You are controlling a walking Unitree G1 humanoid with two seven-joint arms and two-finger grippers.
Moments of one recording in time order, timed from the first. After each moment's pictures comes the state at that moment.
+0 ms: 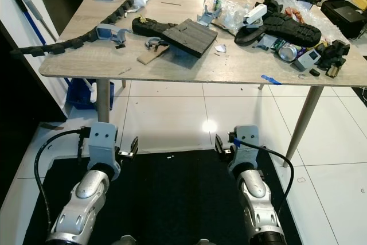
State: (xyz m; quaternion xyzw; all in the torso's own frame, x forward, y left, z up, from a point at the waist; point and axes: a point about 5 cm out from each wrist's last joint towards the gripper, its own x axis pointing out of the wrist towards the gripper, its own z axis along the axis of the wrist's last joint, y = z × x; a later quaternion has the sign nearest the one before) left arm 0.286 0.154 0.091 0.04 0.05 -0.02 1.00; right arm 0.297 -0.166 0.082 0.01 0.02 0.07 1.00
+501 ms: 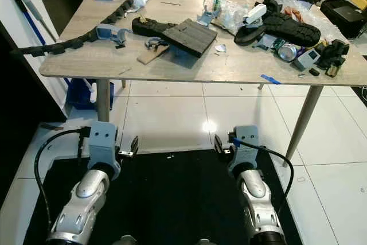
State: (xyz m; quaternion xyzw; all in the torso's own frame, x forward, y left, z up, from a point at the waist) left arm 0.286 0.154 0.092 0.04 0.05 -0.02 1.00; right arm 0.297 -0.166 0.082 0.01 0.01 0.07 1.00
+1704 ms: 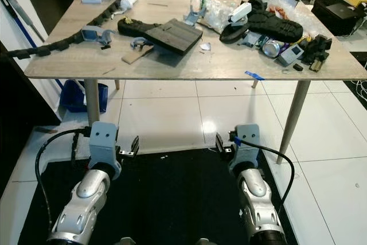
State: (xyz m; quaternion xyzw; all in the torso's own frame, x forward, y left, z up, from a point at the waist) left arm 0.286 0.153 0.092 0.04 0.05 -0.03 1.00; right arm 0.298 -0.166 0.084 0.01 0.01 0.07 1.00
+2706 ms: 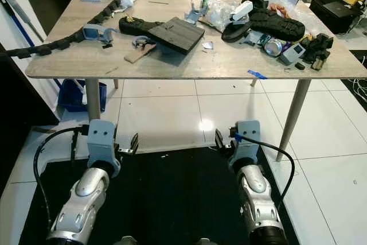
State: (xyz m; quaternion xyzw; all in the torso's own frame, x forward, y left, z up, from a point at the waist) left arm 0.290 0.152 0.105 0.02 0.02 -0.03 1.00; right arm 0.305 -0.169 0.094 0.02 -0.01 0.06 1.00
